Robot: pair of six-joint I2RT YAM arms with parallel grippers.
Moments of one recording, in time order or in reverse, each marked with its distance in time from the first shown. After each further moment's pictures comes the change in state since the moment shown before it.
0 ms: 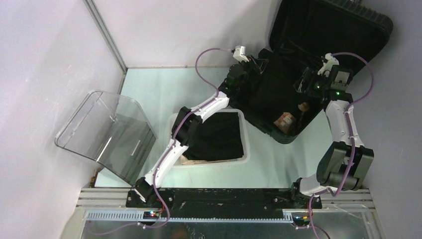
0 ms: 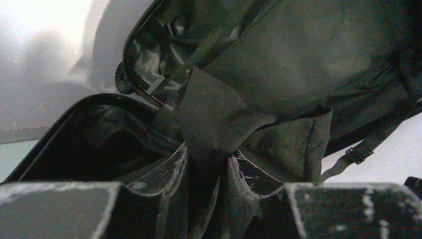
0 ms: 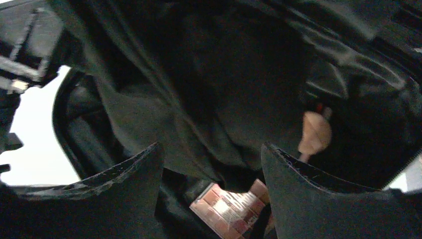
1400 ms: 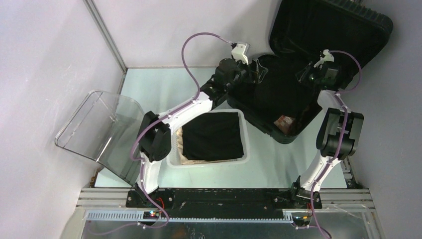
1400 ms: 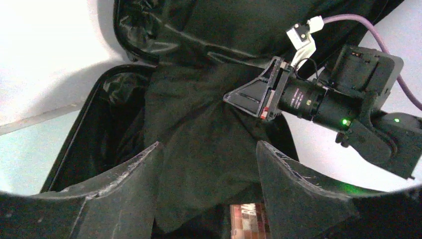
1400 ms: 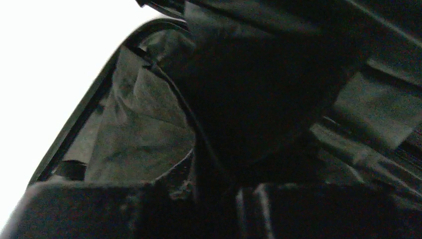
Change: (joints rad) left arm -0.076 -0.673 -0.632 -0.255 0.023 0.359; right arm 0.011 0.384 0.097 0.485 -0.033 0.162
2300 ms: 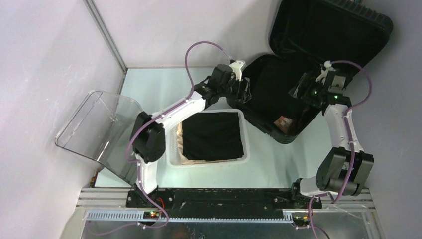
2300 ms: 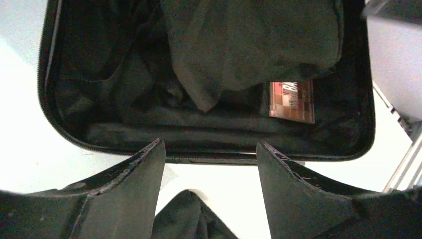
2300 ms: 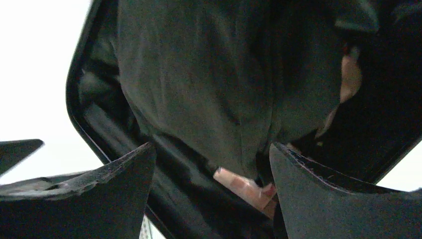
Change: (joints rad) left arm 0.054 -0.061 -0.078 -0.501 0.163 0.097; right arm 0.001 -0.423 -0.114 -0.591 0.033 -0.021
